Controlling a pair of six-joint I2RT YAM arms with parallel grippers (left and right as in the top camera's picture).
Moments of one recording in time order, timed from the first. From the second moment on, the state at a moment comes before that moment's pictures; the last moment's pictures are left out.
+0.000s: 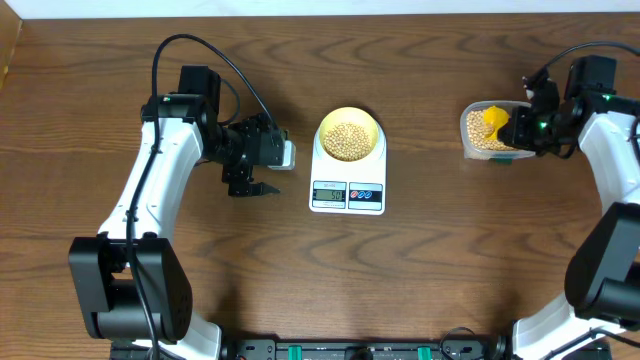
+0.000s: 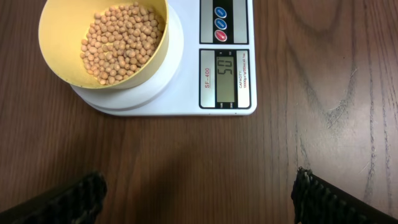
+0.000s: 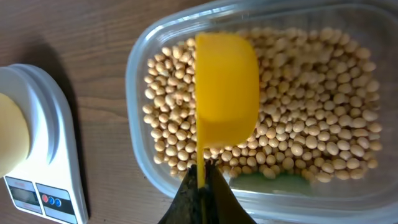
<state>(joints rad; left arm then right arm) -0.03 1.72 1.36 -1.10 0.63 1.64 -0.23 1.82 1.36 -0.81 -0.41 -0.04</state>
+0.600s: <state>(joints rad) -0.03 1.72 1.36 -1.10 0.63 1.64 -0.23 1.79 1.43 -0.75 -0.23 -0.04</state>
